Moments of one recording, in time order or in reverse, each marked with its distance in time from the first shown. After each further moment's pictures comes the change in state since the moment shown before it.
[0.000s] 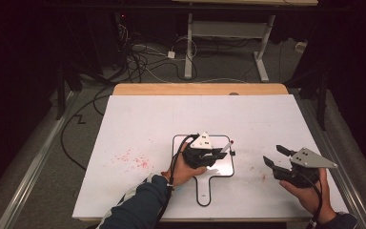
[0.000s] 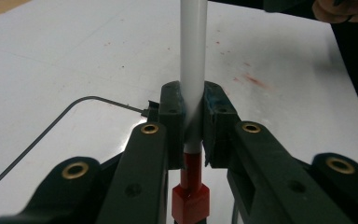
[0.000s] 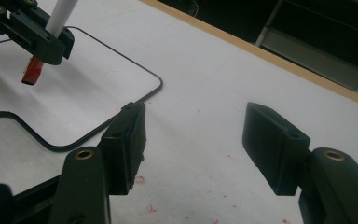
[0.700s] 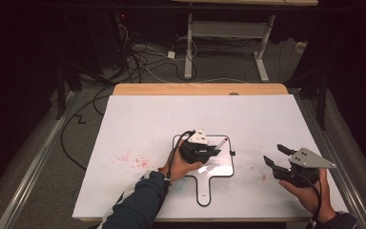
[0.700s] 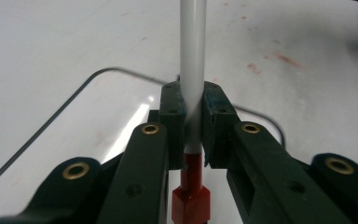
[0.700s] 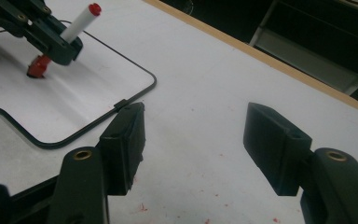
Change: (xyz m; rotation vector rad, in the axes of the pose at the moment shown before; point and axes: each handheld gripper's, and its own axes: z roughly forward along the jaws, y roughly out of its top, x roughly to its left) left arm 0.024 -0.007 0.015 0.077 0.001 -0.031; right arm 0.000 0.000 0.001 0.010 -0.028 -0.023
